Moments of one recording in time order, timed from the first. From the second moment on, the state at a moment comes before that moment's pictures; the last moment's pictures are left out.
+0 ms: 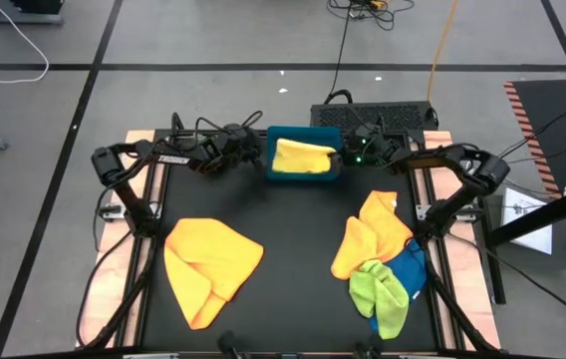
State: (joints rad) left arm 0.60 1.71 0.81 0.38 -0.03 -0.05; right arm -0.75 1.57 0.60 0.37 -0.23 0.32
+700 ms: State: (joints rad) left arm 0.56 1.67 0.81 0.44 0.03 -0.04; right arm -0.76 1.51 0.60 0.44 -0.19 0.24
